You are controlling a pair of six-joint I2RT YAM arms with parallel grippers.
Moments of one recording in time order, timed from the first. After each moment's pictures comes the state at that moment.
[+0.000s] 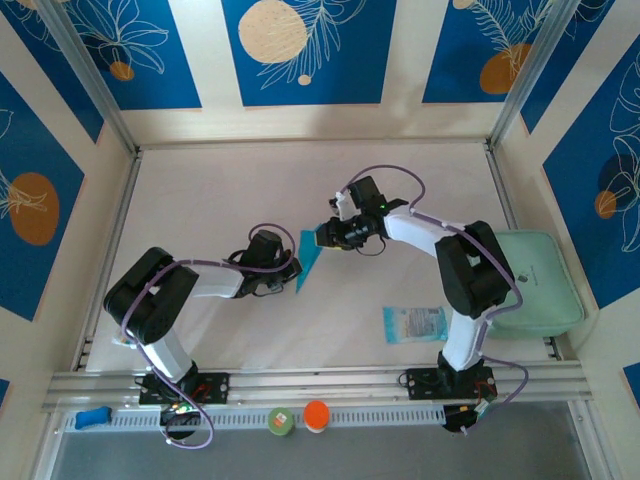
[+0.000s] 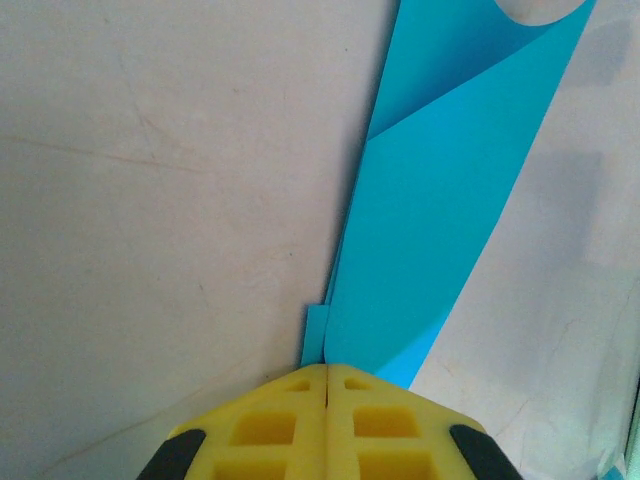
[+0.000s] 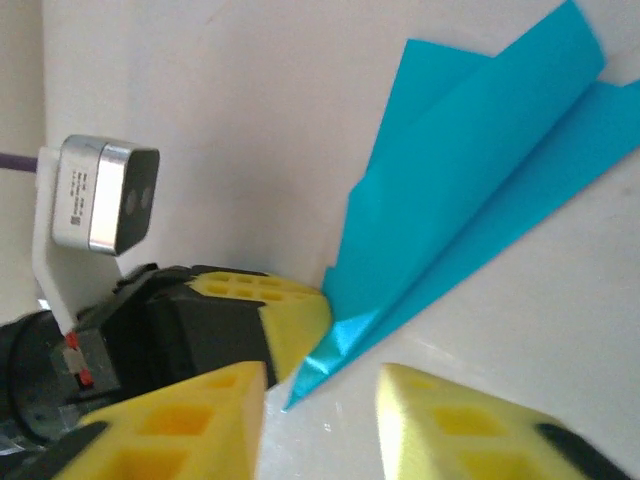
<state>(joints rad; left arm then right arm) -0.61 1.70 0.67 0.23 0.21 -1.05 0.49 1.84 1.20 -0.39 -0.64 0.48</state>
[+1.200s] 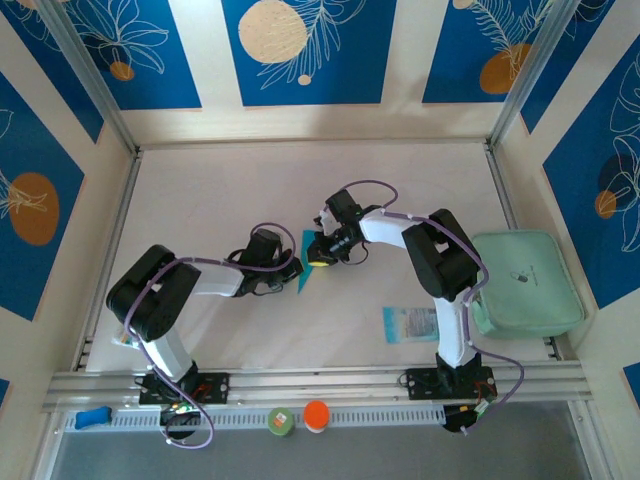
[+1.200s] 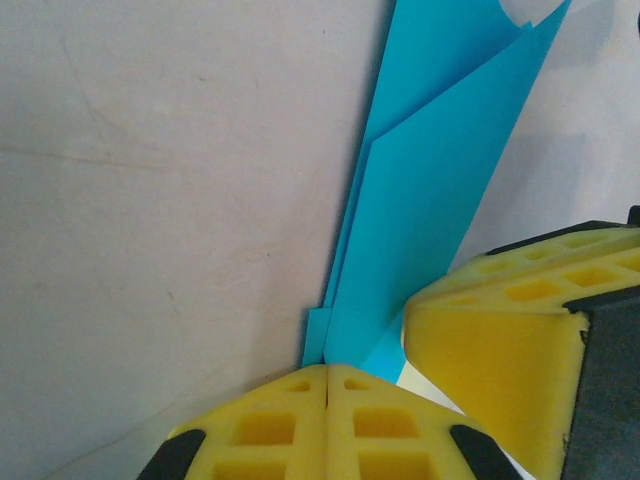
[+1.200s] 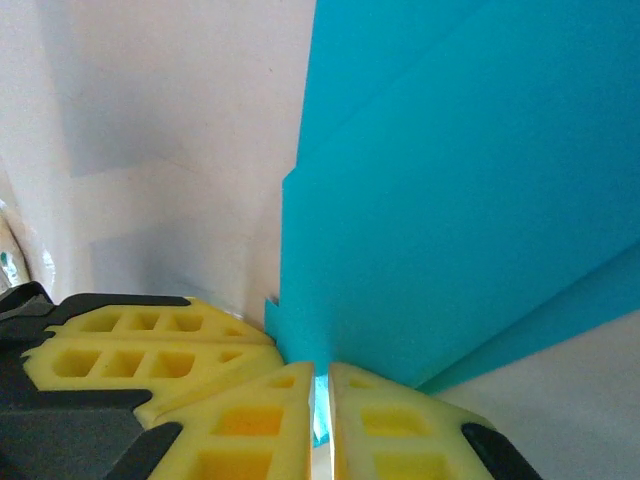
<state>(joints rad) -0.61 1.72 0.67 0.26 0.27 -1.04 0.57 2.05 1.29 -0.43 -0.62 0.52</state>
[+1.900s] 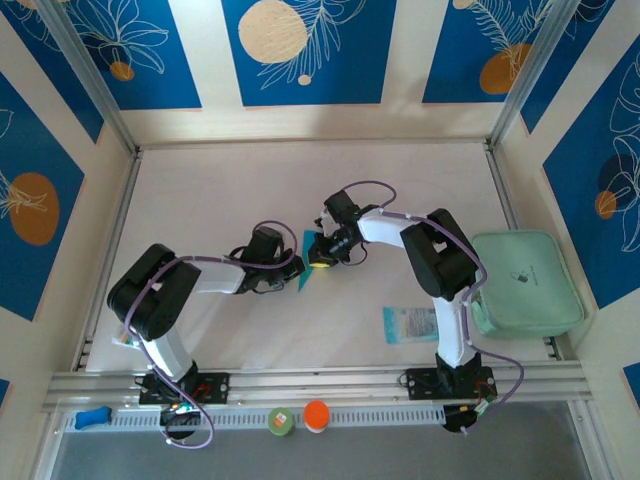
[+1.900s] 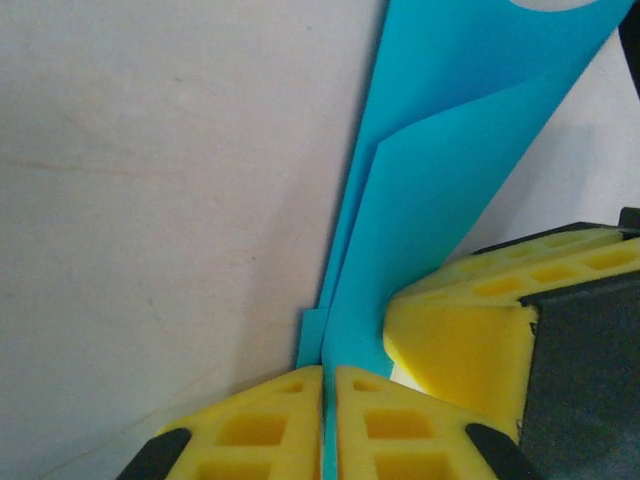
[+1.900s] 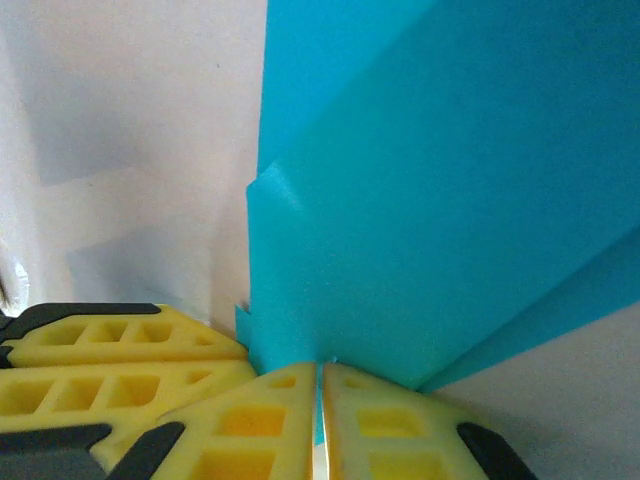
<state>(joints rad) -0.61 1.72 0.70 0.20 0.28 -1.01 0.57 2.06 1.31 -0.47 -0.57 0.54</state>
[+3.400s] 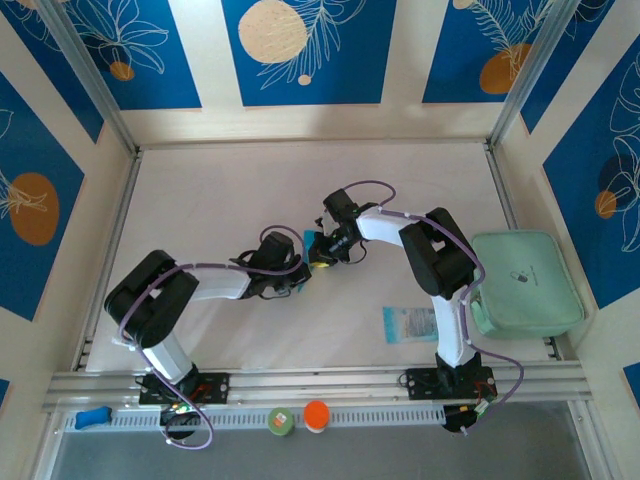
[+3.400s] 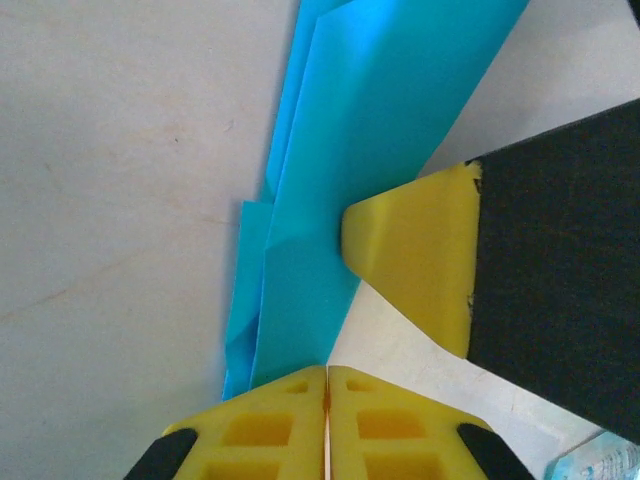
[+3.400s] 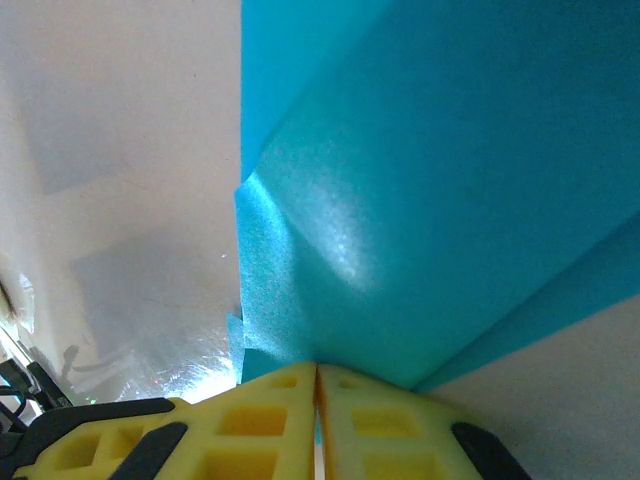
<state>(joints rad) -0.70 1.68 0.72 0.12 0.20 -1.04 0.57 2.08 1.34 -0.51 -0.57 0.57</state>
